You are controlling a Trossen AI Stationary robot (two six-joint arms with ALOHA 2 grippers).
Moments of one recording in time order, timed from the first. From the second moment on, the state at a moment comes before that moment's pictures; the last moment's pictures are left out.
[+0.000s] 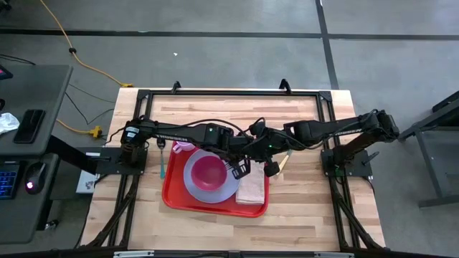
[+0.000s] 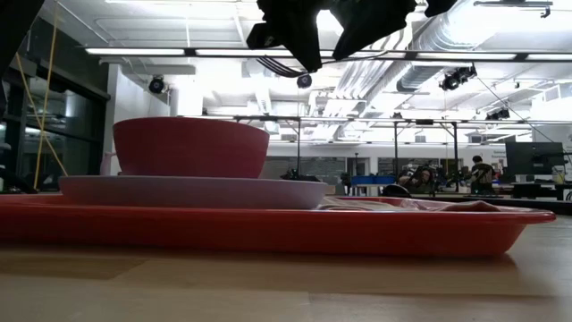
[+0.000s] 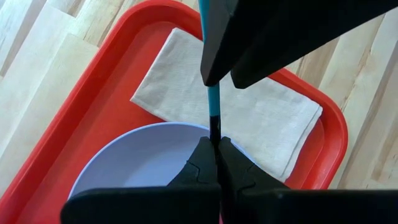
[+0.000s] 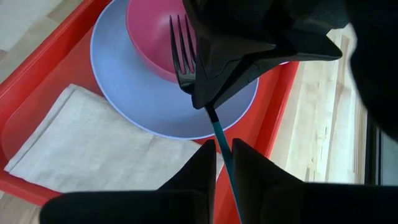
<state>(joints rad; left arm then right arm) -0.13 1.98 1.98 -1.11 -0.12 -0.53 0.07 1.48 1.28 -0.67 0.11 -0.36</state>
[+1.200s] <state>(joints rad) -0.13 1.98 1.98 -1.11 -0.12 -0.53 0.06 1.46 1.22 -0.62 0.09 -0.41</state>
